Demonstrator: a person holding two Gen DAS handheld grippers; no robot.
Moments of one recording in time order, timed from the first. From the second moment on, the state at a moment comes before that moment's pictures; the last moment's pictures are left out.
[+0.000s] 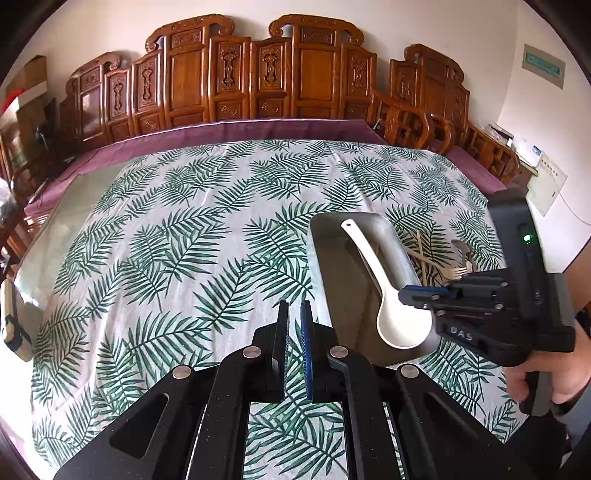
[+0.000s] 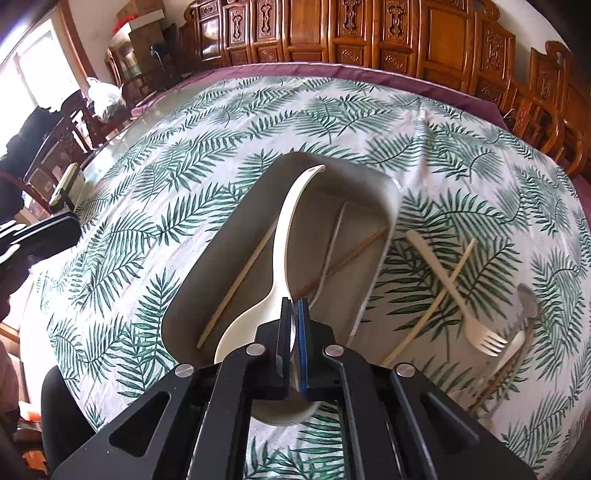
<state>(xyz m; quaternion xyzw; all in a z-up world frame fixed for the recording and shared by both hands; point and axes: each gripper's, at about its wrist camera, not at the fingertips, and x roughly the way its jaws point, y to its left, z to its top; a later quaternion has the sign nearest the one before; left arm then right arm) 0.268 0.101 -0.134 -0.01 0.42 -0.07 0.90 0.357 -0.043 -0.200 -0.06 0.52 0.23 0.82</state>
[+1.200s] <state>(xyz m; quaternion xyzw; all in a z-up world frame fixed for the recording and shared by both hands) 0.266 0.037 -0.135 0.01 0.42 -0.12 0.90 0.365 -0.178 -0.186 -0.09 0.48 0.18 0.86</state>
